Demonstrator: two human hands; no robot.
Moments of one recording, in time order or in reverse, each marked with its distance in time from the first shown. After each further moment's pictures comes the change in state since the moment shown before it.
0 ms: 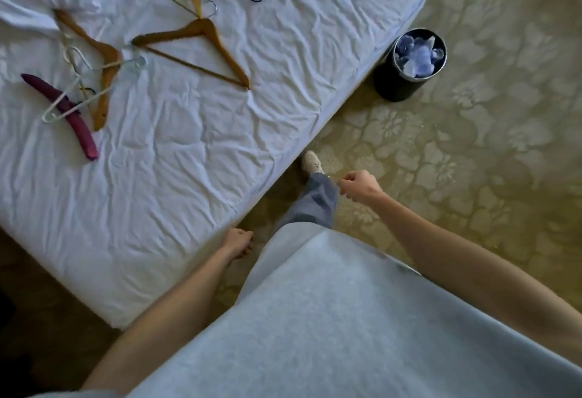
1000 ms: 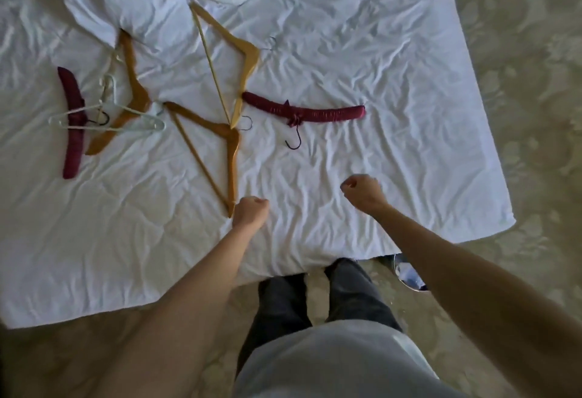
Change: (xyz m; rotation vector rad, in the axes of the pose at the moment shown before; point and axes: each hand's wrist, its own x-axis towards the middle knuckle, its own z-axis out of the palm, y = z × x) left_hand 0.173 0.492 -0.161 -0.645 0.321 -0.211; right_hand 0.385 -0.397 -0.285 -0.538 -0.155 -0.364
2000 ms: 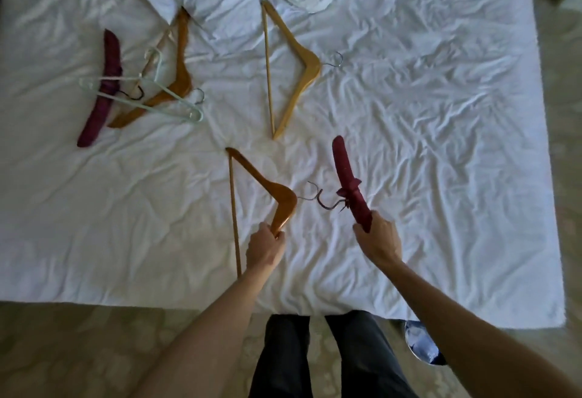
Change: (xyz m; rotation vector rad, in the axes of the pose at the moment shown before) left_hand 0.019 -0.034 0.000 0.030 0.087 0.045; right_hand 0.037 -0.025 0.077 -0.239 0.155 -0.134
